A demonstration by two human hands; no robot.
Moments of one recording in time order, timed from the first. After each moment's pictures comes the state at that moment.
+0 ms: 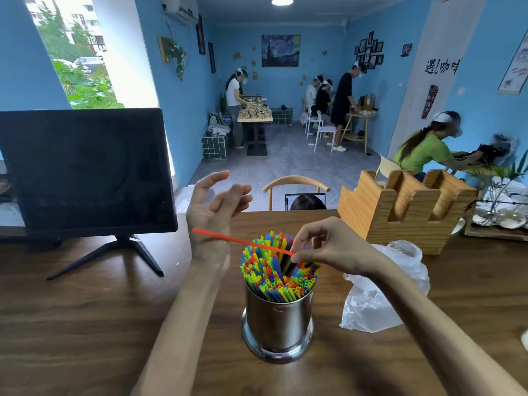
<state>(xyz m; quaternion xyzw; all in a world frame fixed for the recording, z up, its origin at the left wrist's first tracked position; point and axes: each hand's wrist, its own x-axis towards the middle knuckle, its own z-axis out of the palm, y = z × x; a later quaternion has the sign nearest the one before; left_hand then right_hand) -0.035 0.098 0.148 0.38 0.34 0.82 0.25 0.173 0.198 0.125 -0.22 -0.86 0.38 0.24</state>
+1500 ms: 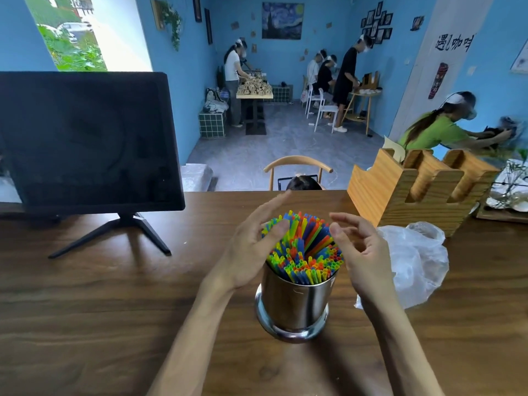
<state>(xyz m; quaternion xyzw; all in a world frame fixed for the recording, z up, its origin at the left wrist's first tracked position) -0.053 0.086 0.082 0.62 0.51 0.51 0.31 0.155 0.140 0.062 -0.42 -0.62 0.38 0.54</state>
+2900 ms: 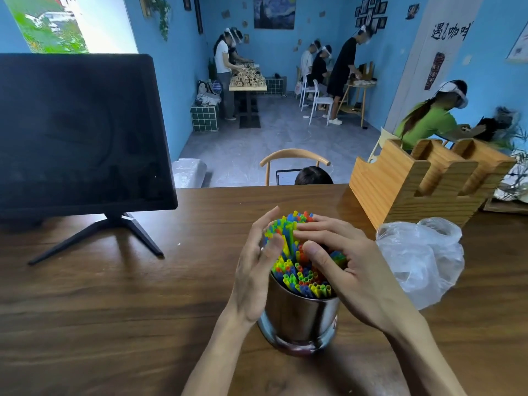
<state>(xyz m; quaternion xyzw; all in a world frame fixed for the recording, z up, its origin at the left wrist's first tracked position) -0.034 0.082 0.036 0.48 0.45 0.64 0.39 0.138 0.121 0.087 -0.33 -0.83 0.23 0.38</state>
